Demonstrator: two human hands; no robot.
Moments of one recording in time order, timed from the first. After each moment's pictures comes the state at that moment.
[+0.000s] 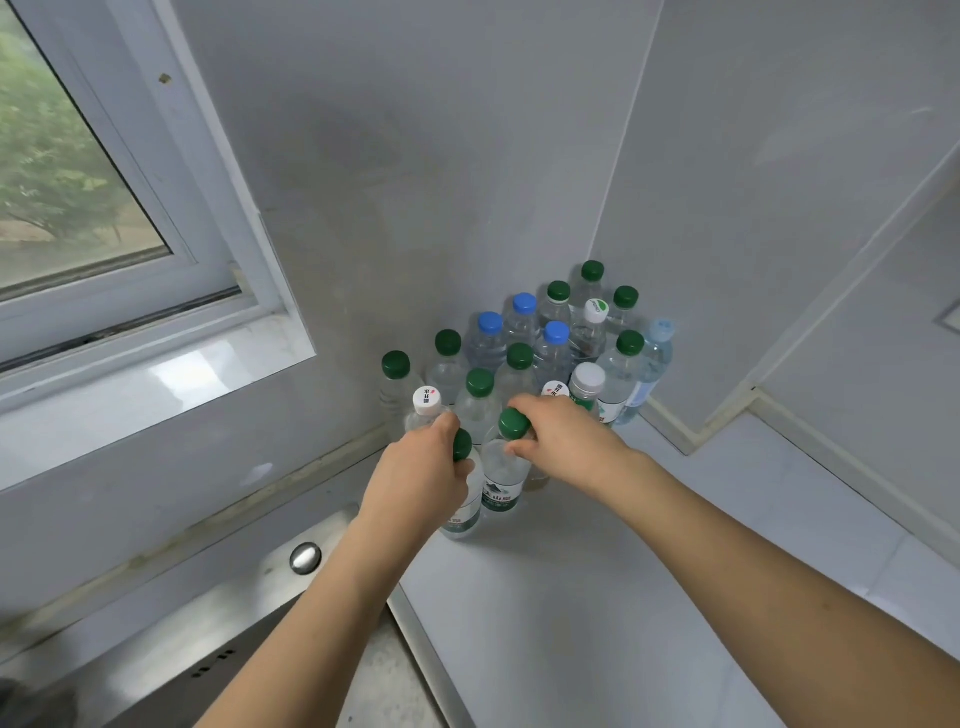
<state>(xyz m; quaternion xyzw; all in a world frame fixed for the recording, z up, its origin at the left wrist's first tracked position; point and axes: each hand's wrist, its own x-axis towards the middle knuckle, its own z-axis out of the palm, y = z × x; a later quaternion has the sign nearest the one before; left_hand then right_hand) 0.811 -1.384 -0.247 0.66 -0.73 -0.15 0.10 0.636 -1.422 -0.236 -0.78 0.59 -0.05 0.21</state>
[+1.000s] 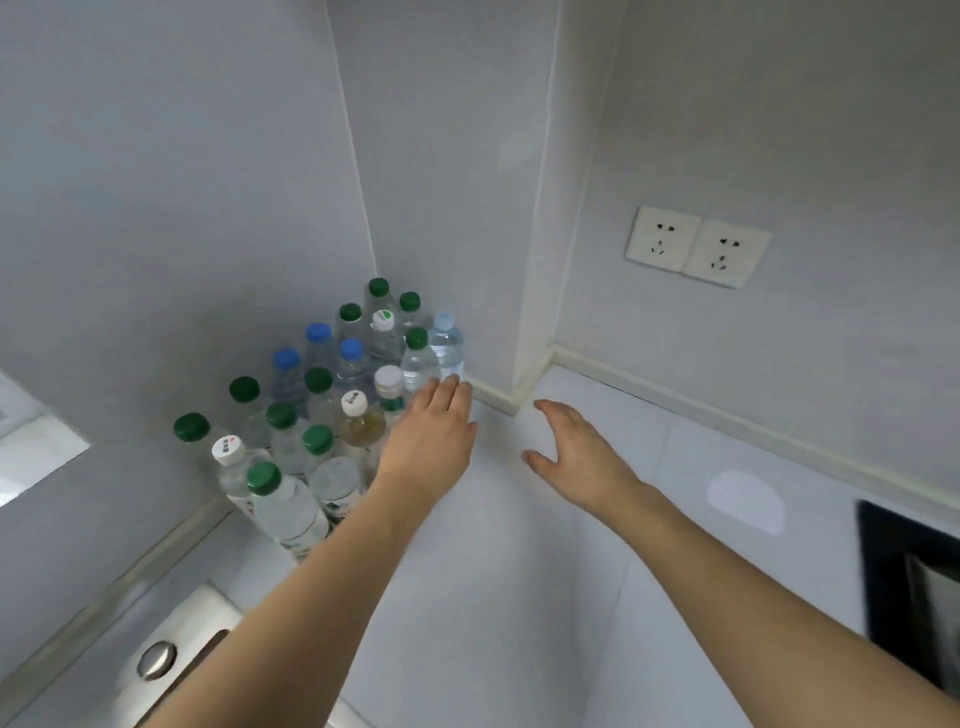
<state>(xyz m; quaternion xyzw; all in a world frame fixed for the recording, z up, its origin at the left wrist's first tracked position) 0.638 -1.368 -0.224 0.42 -0.90 -0.02 0.07 0.464 -1.281 -0.238 -0.59 0.76 -0.19 0.19</state>
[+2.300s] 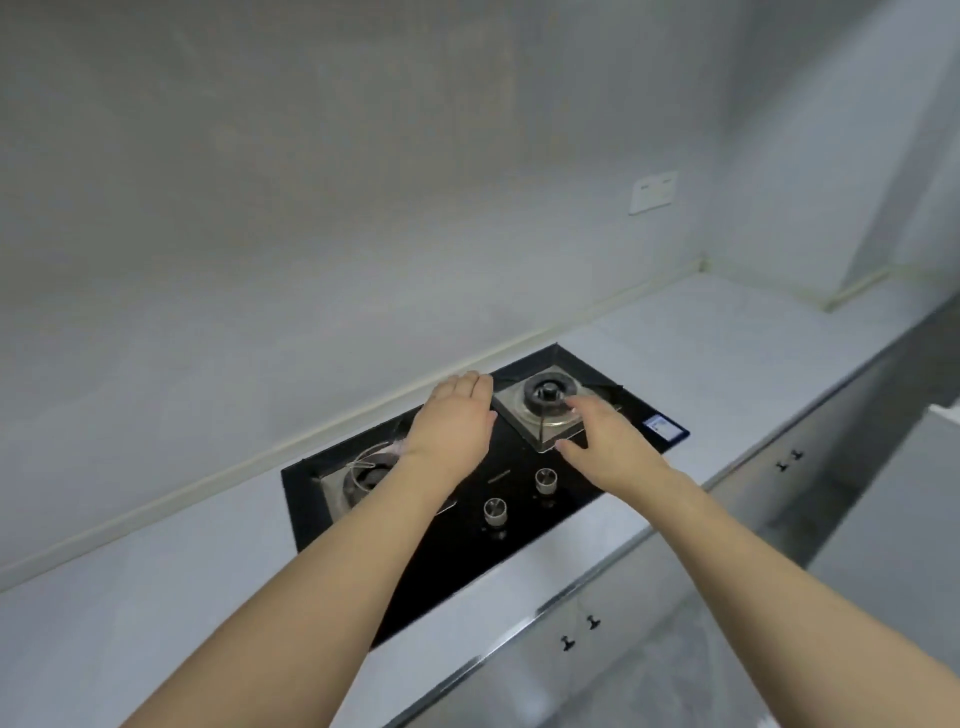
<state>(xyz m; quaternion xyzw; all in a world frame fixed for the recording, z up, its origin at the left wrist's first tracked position) 0.244 -0.731 -0.150 -0.14 -0.98 -0.01 0.11 0.254 -0.531 -0.173 -0.10 0.95 -0.30 -0.01</state>
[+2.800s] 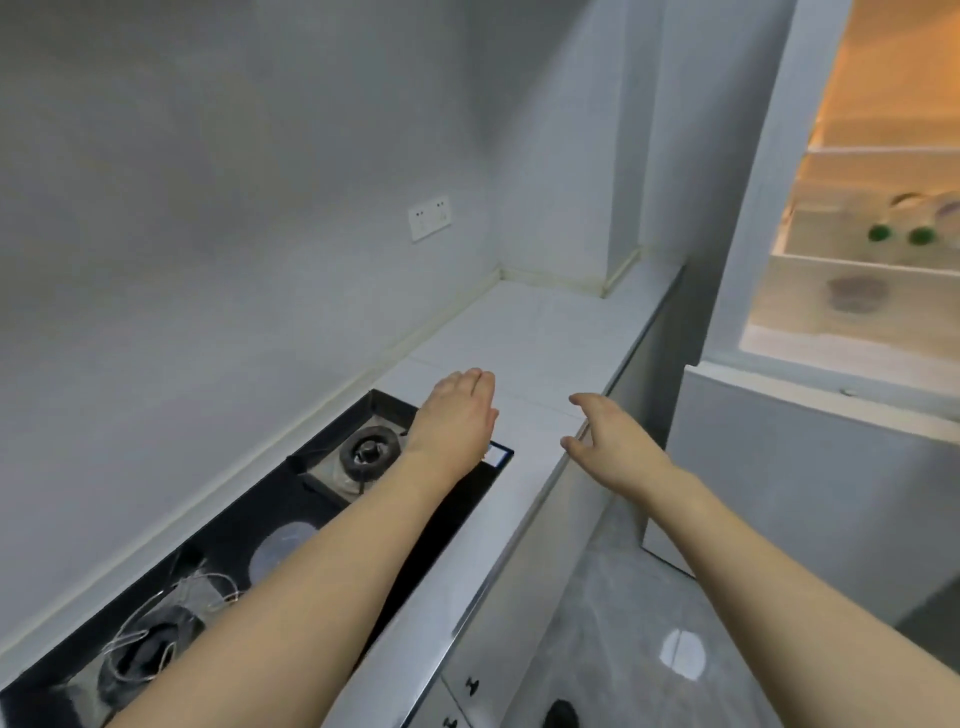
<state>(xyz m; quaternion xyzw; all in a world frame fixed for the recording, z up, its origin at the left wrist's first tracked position) 0.151 -0.486 -0.151 -0.36 -0.93 0.01 0.11 0.242 -0.301 -0.182 0.11 0.95 -0.28 -0.06</state>
